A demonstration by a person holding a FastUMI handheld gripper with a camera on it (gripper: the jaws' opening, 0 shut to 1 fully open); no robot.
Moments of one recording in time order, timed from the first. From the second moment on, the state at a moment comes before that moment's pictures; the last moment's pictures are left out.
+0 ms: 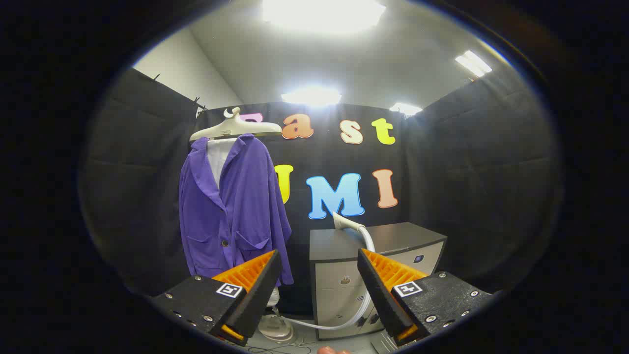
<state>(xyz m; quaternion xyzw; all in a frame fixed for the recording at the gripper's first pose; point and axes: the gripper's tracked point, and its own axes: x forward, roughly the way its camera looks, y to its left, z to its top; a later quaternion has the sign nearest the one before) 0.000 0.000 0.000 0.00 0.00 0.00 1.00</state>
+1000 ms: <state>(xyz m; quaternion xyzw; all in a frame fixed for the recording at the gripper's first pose) -0.006 0.002 -0.007 -0.01 0.01 0.01 1.00</state>
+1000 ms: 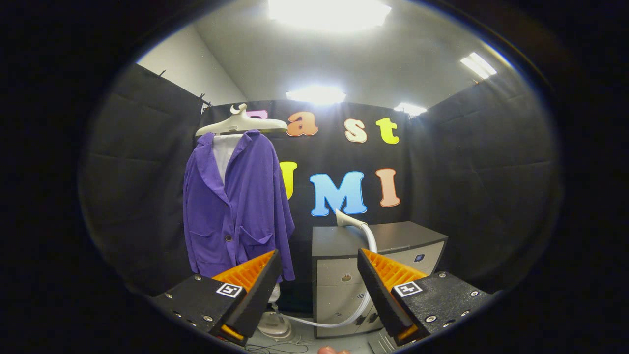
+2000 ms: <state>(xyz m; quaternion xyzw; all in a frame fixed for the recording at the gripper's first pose) 0.179 -0.169 0.024 0.04 0.03 -0.03 1.00</state>
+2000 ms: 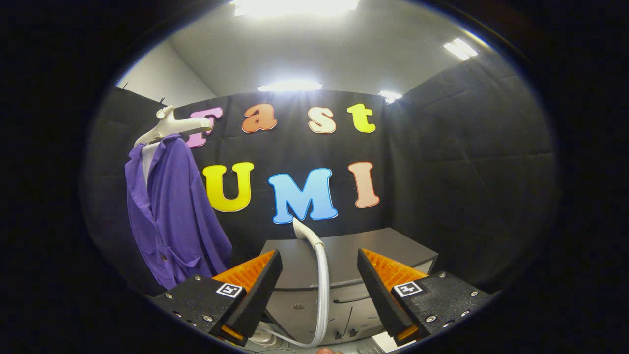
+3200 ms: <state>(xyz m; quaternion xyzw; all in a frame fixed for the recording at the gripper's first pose) 0.442 -0.166 -0.062 0.30 0.24 0.12 0.91</state>
